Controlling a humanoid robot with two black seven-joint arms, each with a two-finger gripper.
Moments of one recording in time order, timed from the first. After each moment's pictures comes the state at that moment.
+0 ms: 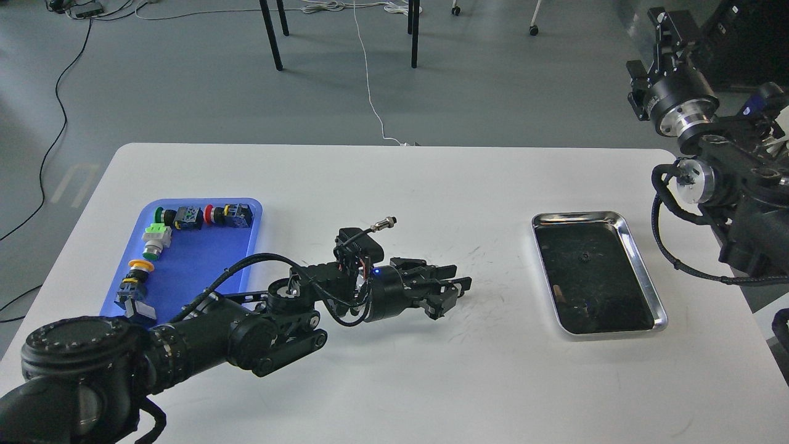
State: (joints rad) left arm -0.80 -0.04 -0.12 -0.70 1.64 0.14 -0.49; right arm 1.07 -0.36 0.21 0.41 -0.06 0.06 0.49
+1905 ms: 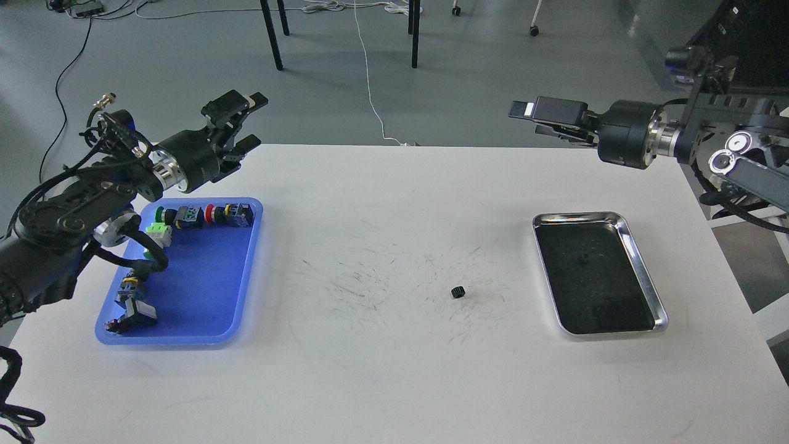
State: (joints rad) left arm -0.93 0.41 -0.33 -0.54 0.54 -0.41 -0.49; right arm 1.23 -0.66 0.00 0.98 -1.00 0.37 0.49
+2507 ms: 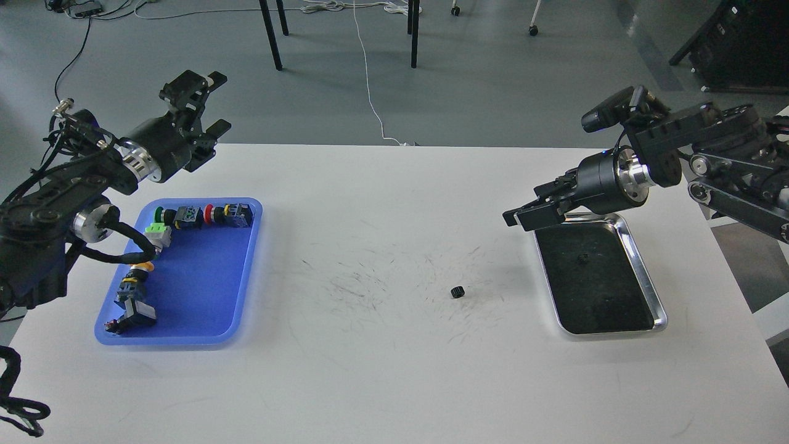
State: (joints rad) left arm -0.93 0.41 -0.37 -0.45 0.44 -0.43 -0.49; right arm 1.34 -0.63 -0.14 1.11 -1.63 0.49 0.49
